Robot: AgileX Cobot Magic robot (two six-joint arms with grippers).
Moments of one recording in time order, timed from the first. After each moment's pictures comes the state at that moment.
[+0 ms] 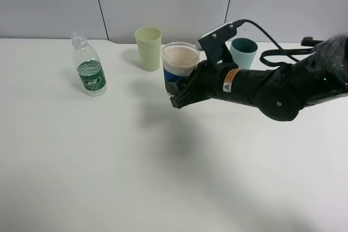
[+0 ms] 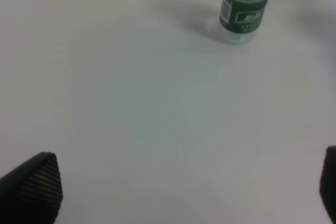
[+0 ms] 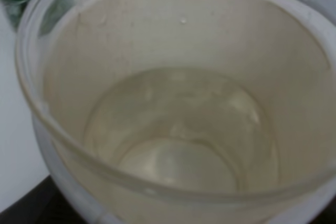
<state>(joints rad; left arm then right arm) -0.02 -0.01 -0.50 0.00 1.05 -0.01 0.59 1.79 -0.68 -0.17 -0.59 0.04</state>
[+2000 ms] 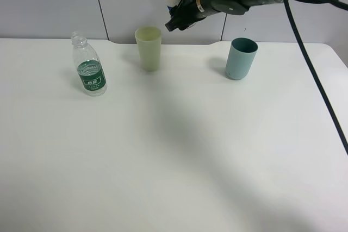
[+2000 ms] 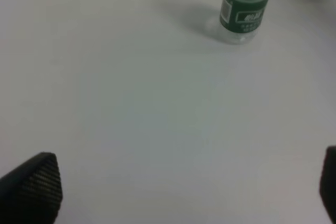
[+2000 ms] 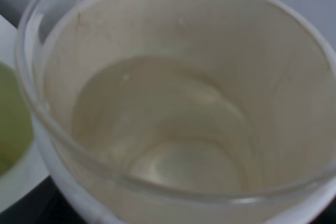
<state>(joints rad) -0.02 -0.01 -0.50 0.00 1.05 -0.01 0.51 2.11 -1.60 -0.95 0.15 0.53</state>
